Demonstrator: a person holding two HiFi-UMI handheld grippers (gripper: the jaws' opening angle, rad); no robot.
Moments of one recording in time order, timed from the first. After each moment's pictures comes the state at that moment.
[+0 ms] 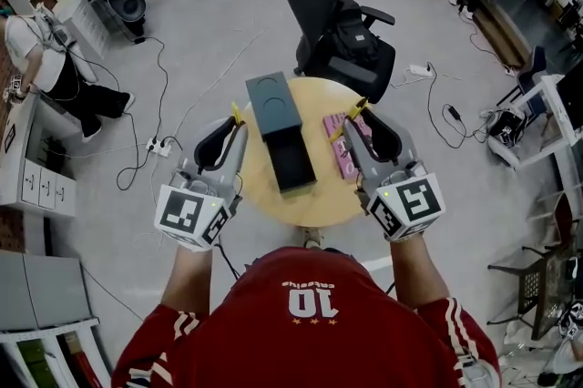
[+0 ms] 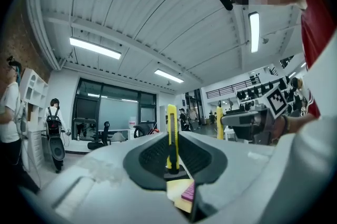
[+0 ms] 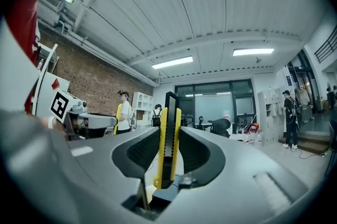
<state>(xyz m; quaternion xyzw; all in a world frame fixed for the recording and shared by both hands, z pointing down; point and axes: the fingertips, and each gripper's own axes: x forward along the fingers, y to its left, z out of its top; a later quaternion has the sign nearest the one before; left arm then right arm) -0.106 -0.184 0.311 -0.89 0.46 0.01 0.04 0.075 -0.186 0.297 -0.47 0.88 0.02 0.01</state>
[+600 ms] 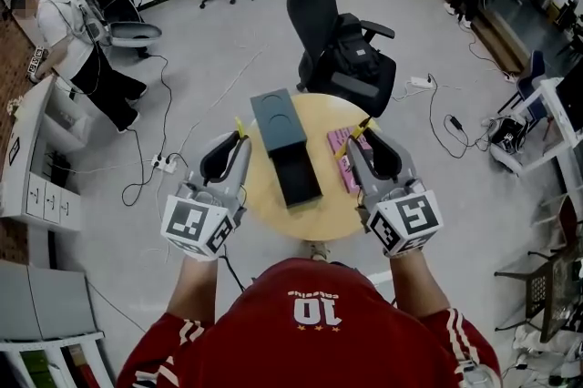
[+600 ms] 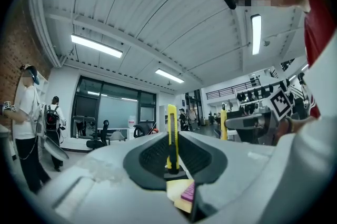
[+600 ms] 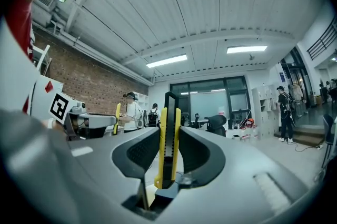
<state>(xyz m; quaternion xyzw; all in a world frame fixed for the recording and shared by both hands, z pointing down) -0.113 -0.190 0.309 -0.89 0.45 0.01 0.03 0.075 -0.182 0.302 -0.50 0.87 0.00 0.02</state>
